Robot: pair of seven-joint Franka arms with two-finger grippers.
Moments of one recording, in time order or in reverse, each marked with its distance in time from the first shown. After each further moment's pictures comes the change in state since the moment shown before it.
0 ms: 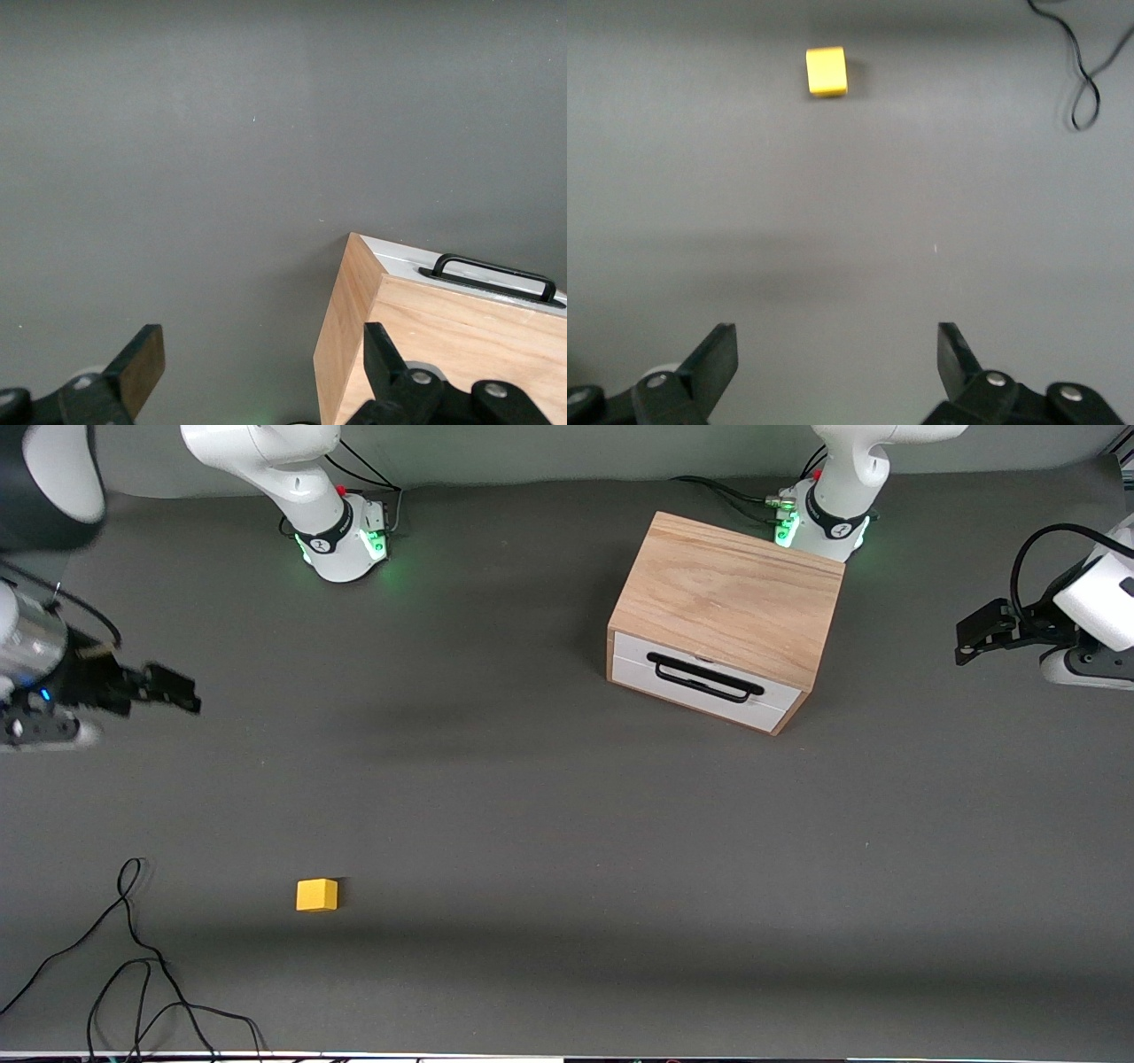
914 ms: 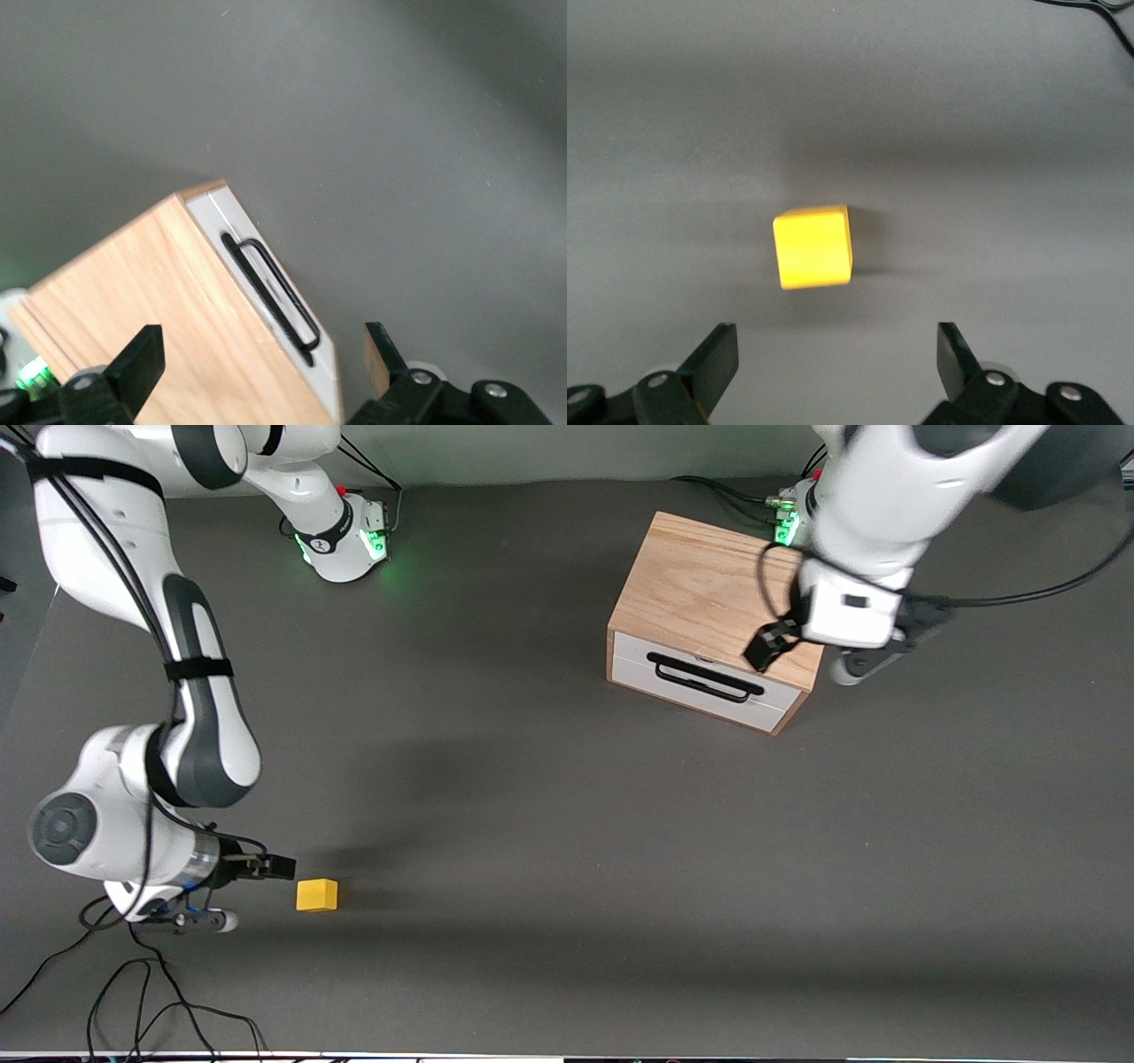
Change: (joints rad) left arm -0.057 0.123 -0.425 0.056 0.043 0.027 -1.290; right arm -0.005 0.609 0.001 0.254 0.043 0.413 0.000
